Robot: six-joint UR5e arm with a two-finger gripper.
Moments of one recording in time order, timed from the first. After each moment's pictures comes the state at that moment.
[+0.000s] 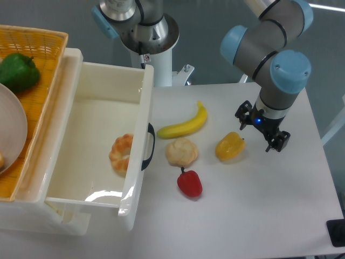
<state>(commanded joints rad) 2.75 -1.96 -1.52 -1.23 1.56 1.54</state>
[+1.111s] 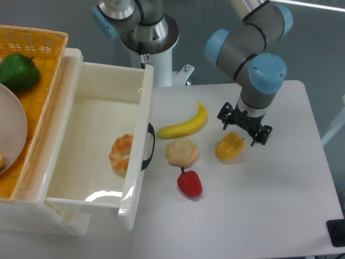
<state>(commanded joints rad) 2.70 -1.92 -1.70 -1.11 1.55 1.07</state>
